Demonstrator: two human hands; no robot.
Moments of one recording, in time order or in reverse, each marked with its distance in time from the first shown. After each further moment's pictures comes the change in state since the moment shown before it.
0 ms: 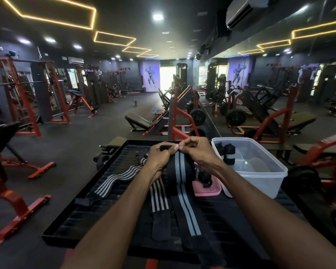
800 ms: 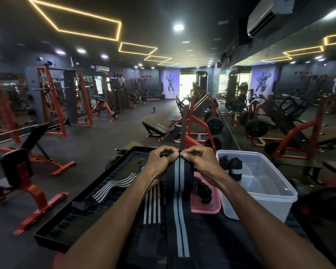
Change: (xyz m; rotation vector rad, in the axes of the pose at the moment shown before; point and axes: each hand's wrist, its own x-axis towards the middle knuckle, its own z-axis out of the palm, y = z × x) left_hand 0.011 0.002 0.016 0.003 0.017 0.058; right_hand 0.015 0.012 -0.027 0.215 -0.102 -0.005
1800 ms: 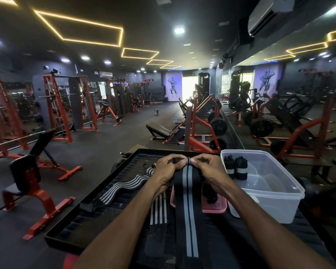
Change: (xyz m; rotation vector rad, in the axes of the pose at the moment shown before) left_hand -0.009 -0.017 0.003 -0.007 -0.046 -0.073; right_hand -0.014 0.021 -0.004 -0.052 0.081 0.037
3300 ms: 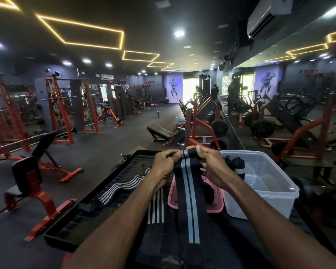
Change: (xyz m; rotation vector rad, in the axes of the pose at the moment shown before) left_hand 0.006 0.016 0.012 0.071 0.108 0.044; right_hand -0.005 -0.036 -0.014 0.282 -0.159 0.162
